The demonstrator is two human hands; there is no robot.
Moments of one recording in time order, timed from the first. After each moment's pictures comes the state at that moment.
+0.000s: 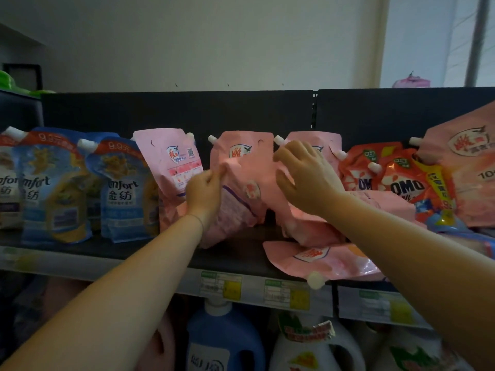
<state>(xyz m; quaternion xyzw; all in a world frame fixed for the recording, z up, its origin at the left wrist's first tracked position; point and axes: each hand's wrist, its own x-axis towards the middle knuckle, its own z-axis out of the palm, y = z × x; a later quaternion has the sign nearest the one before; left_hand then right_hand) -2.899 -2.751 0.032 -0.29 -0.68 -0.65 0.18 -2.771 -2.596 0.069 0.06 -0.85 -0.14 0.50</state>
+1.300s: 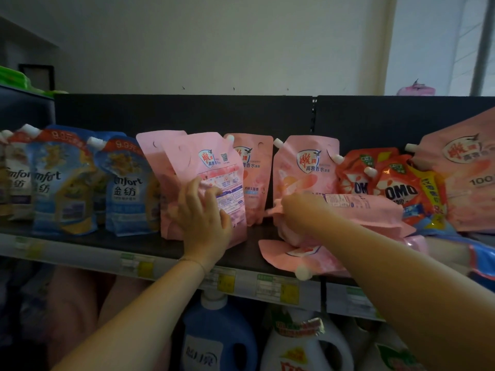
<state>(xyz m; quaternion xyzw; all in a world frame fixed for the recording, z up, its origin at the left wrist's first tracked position) -2.873 -2.757 -0.038 -0.25 -0.72 -0.32 0.57 -2.792 -2.580 0.030 -0.18 -0.95 -0.18 0.19</state>
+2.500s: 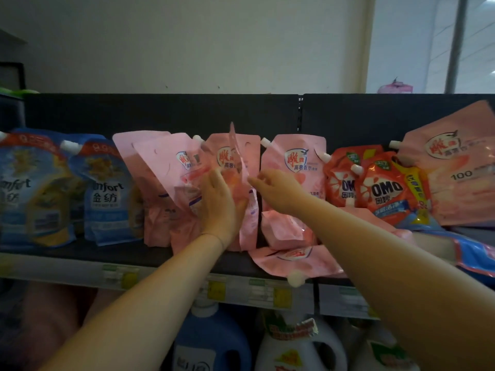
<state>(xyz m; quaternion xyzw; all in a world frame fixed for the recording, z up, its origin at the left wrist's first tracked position) -2.877 -2.706 0.006 -0.32 -0.71 -0.51 0.37 -2.791 -2.605 0.063 -0.07 -0.93 0.19 0.32</state>
